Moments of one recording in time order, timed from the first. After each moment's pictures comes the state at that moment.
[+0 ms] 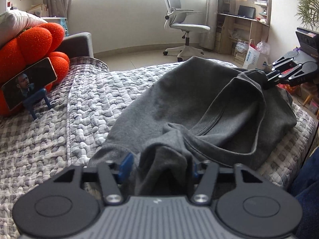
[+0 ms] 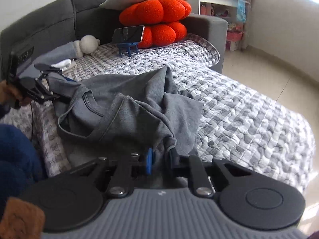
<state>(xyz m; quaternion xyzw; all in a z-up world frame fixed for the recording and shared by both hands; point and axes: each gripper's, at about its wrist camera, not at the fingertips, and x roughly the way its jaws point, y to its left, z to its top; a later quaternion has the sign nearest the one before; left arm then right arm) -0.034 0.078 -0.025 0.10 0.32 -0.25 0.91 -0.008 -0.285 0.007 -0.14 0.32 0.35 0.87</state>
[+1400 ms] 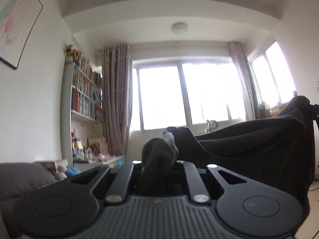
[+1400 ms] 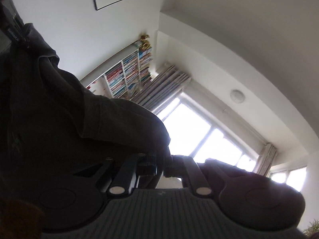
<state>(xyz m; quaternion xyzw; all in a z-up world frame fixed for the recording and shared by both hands) -0.136 0.074 0.281 0.05 -0.11 -0.10 0.99 -0.143 -0.227 0.232 -0.36 -0.20 -0.05 0.91</state>
